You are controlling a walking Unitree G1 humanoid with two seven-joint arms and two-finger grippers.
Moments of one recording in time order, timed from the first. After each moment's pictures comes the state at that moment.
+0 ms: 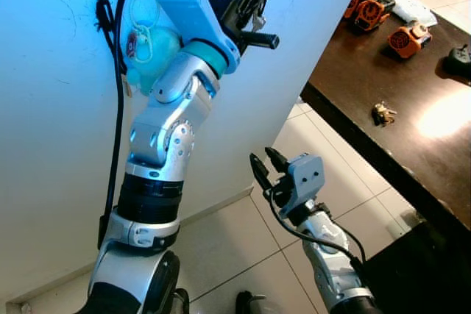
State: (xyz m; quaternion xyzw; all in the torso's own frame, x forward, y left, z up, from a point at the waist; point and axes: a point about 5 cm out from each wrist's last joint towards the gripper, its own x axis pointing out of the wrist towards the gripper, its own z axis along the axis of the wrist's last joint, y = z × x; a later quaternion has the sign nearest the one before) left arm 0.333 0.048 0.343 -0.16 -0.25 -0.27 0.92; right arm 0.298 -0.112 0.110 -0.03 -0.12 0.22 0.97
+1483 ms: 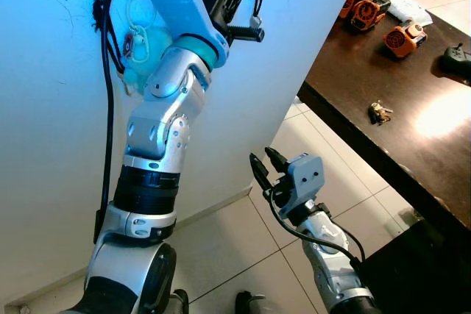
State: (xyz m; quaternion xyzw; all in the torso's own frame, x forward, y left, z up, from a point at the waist) left arm 0.347 0.066 0.341 -0.14 -0.25 -0.18 0.94; right arm 0.298 -0.111 0.110 -0.03 -0.12 0.22 0.97
